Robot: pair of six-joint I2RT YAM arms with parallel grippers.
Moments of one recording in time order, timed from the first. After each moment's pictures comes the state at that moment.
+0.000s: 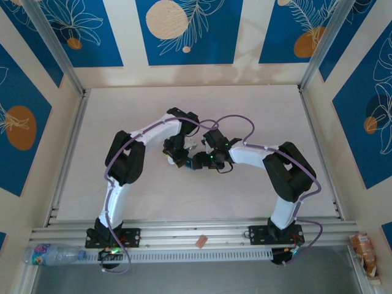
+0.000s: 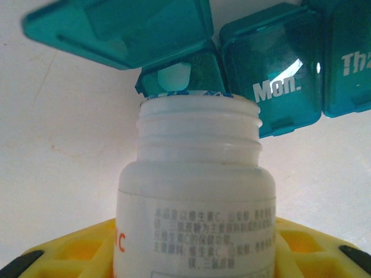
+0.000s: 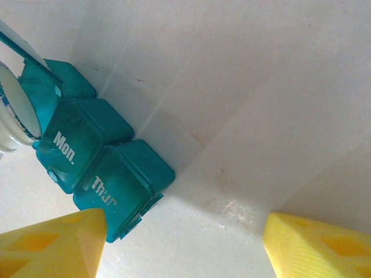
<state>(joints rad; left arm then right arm) -0.66 2.17 1.81 -1.39 -0.01 0.17 0.64 1.77 1.00 -0.36 -0.24 0.54</state>
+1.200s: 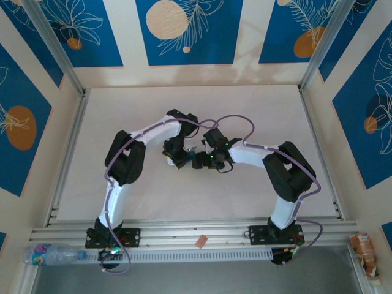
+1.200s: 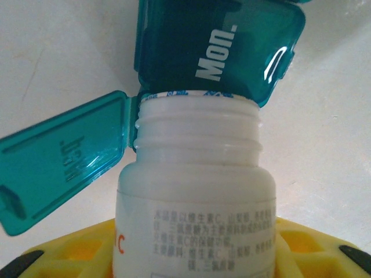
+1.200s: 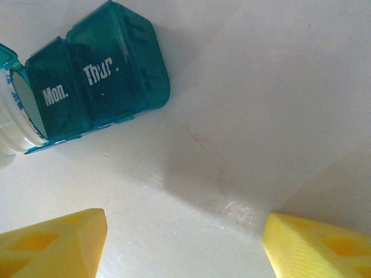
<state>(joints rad) -0.66 2.17 1.76 -1.36 -0.01 0.16 0.64 1.78 1.01 -0.37 -0.24 0.54</state>
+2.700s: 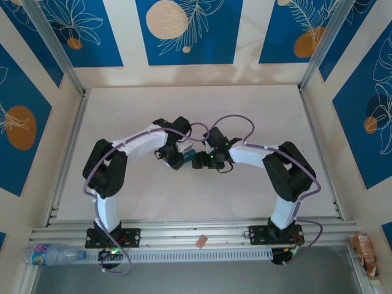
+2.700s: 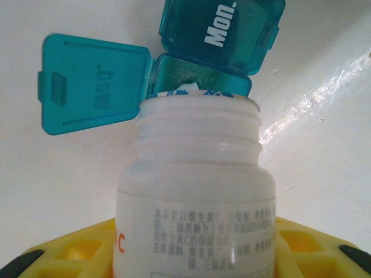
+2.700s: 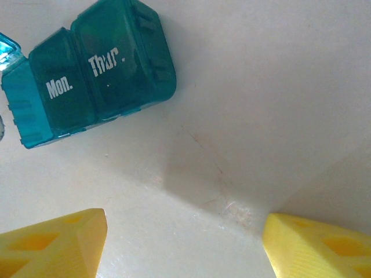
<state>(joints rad) -0.66 1.88 1.41 -1.02 -0.02 0.10 0.64 1.78 1.01 -0.37 -0.25 0.54</state>
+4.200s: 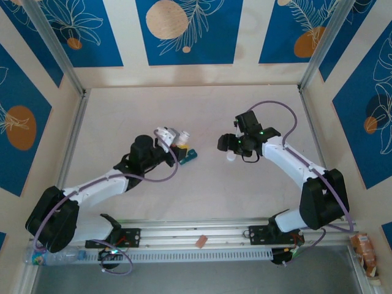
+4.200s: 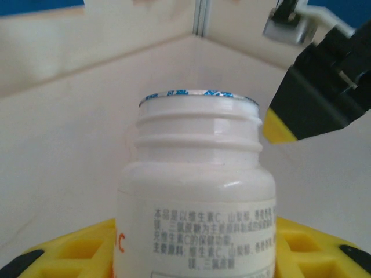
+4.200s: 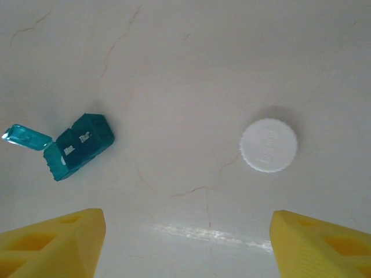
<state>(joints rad) -0.61 1.25 0.58 0.44 0.26 -0.03 0.39 1.43 1.05 -0.68 -0.15 0.55</state>
